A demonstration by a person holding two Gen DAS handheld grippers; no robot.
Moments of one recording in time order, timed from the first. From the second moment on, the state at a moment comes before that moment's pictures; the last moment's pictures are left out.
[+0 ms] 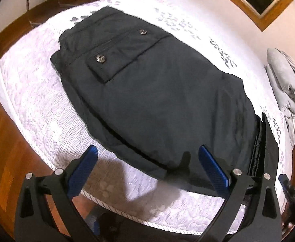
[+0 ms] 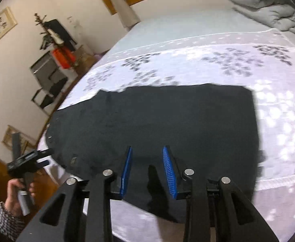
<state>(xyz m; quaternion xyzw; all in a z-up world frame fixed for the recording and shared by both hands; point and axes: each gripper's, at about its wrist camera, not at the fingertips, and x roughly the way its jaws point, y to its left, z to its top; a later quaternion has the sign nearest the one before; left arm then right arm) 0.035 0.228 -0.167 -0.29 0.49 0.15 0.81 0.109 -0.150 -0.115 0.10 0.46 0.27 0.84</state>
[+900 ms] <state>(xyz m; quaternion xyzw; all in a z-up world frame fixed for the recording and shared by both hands) 0.018 0.278 -0.202 -0.46 0.46 0.11 0.75 0.085 -0.021 -0.133 -0.04 0.48 0.30 0.83</state>
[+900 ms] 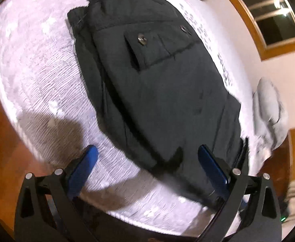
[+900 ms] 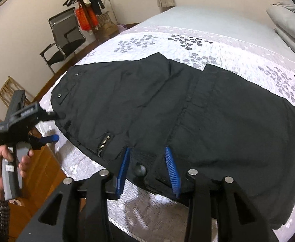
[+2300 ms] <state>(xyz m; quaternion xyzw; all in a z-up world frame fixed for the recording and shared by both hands) 0.065 0.174 -0.066 -0.25 0.31 -0.05 0.92 0.108 -0.089 -0.130 0.05 0.48 0.25 0.84</state>
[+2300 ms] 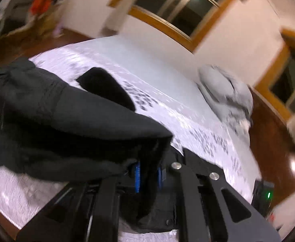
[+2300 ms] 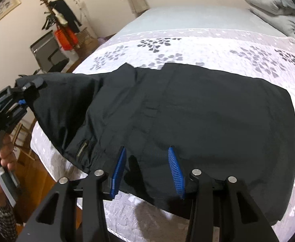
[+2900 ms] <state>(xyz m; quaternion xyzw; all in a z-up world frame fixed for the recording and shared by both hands) 0.076 0.016 -0.082 0.12 0.40 -0.18 0.89 0.120 -0.136 -0.142 0.11 0.49 0.23 0.84</state>
